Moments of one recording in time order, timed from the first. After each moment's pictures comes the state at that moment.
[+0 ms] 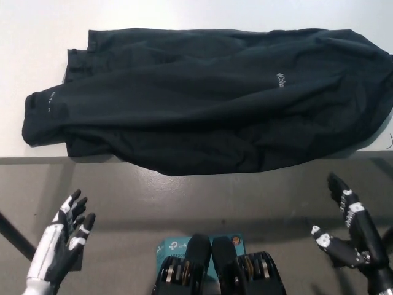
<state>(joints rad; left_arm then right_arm) 0.12 0.22 0.04 -0.27 0.04 0.14 -0.07 0.04 -0.14 -0.02 -0.09 -0.01 -0.14 0.09</state>
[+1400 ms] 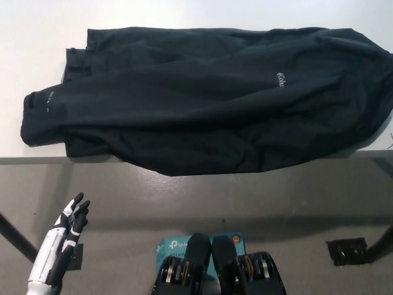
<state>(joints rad) 0.12 0.22 0.05 -0.25 0.03 0.11 -0.08 -0.79 -0.45 -0.39 0.78 0.43 0.34 0.17</state>
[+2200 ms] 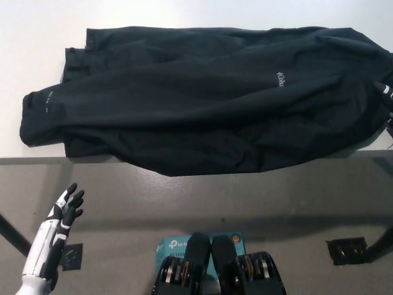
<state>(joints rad) 0.10 0.22 0.07 -0.25 0.01 0.08 -0.08 -0.93 -0.46 -0.40 1.20 0.47 0.35 0.40</state>
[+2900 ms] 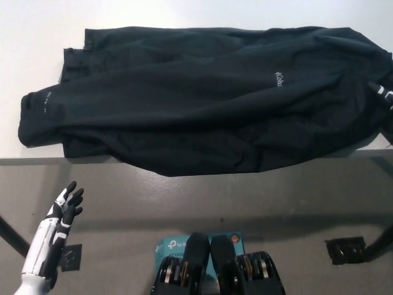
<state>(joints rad) 0.09 0.22 0.07 -0.25 0.01 0.07 -0.08 -0.96 -0.44 -0.43 1.27 0.48 0.35 0.44</state>
